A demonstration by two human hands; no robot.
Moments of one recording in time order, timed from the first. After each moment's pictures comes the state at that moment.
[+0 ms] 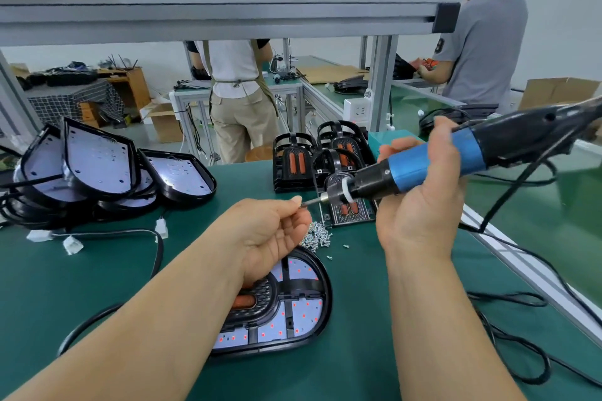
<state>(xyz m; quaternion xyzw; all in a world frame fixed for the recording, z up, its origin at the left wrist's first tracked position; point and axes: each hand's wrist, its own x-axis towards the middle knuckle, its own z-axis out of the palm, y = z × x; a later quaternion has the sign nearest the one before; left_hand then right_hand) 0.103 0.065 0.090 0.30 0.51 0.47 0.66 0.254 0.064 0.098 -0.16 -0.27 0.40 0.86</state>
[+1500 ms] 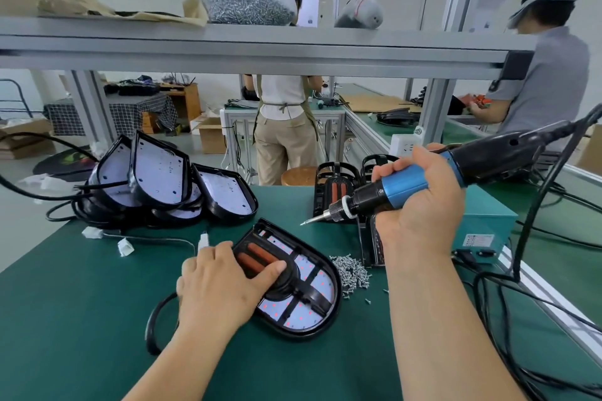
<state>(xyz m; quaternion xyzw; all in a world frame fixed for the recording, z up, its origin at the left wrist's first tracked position) 0.016 0.058 0.022 0.50 0.84 0.21 0.04 0.211 0.113 0.117 -0.12 -0.22 0.52 0.82</state>
